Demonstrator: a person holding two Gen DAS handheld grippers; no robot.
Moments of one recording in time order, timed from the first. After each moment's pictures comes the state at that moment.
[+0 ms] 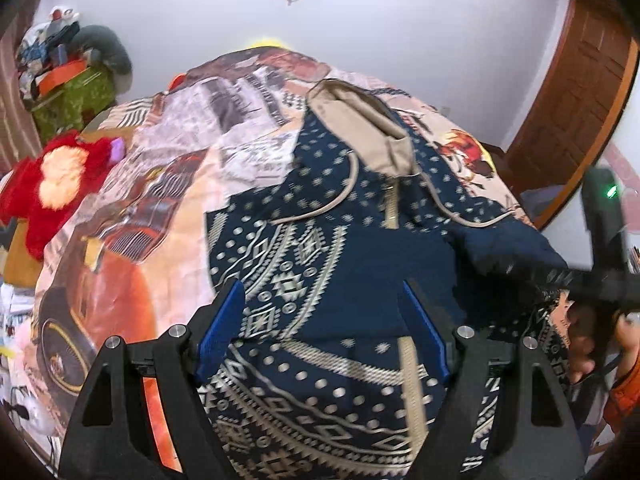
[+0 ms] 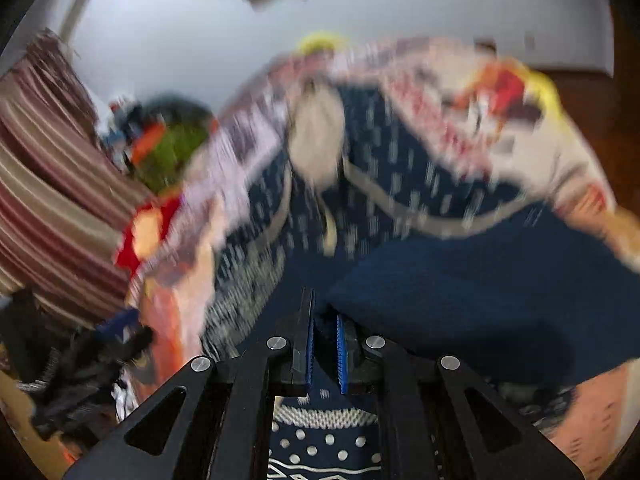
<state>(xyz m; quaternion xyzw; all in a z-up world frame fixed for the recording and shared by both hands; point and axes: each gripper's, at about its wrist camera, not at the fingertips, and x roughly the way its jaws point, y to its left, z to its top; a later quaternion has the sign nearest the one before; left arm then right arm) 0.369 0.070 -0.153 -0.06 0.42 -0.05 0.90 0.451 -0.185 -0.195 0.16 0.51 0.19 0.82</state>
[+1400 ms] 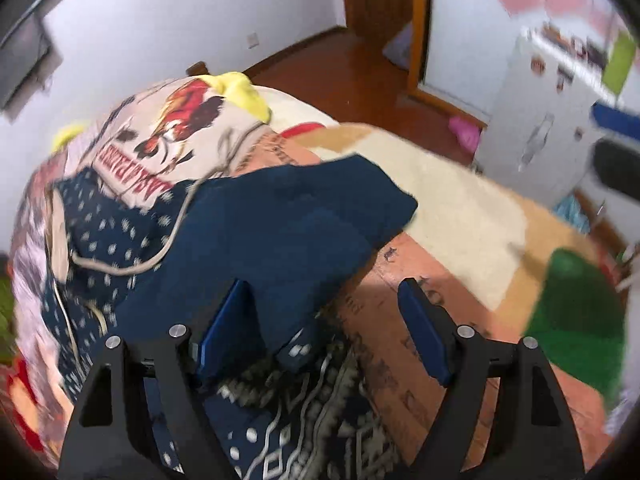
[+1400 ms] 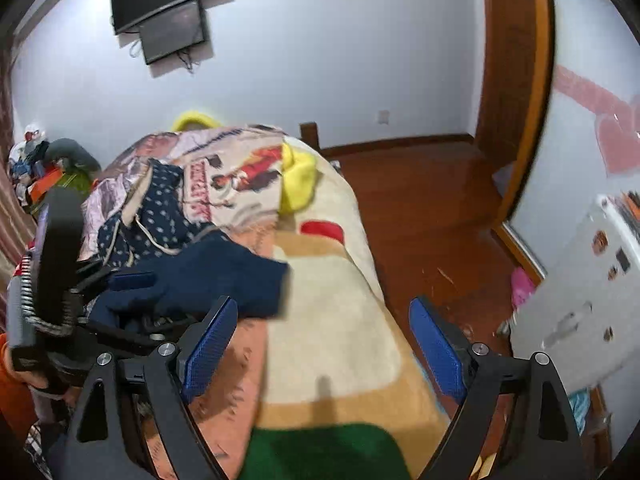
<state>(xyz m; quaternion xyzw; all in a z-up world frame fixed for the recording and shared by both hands) 0.389 -0.298 -0.206 0.26 0.45 -0.28 0.81 0.293 -0.448 -0.132 0.09 0.38 -0.04 0.92</state>
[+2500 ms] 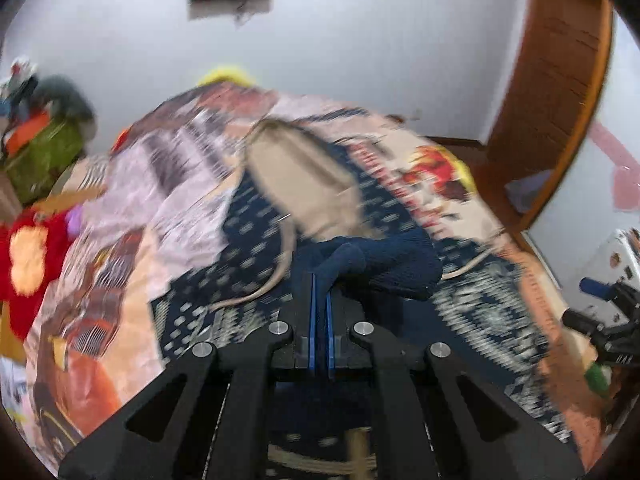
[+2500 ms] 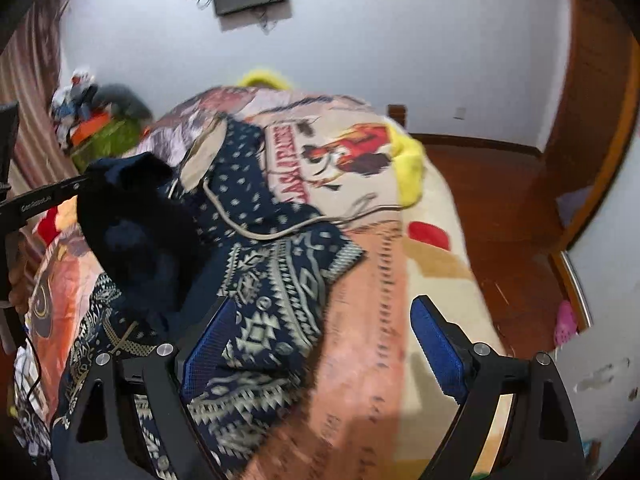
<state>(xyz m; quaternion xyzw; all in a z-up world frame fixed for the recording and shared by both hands) 0.449 0.005 -0.140 -0.01 0.40 -0.08 0.91 0.391 -0.316 -0.152 0.01 0.43 0.08 0.90</state>
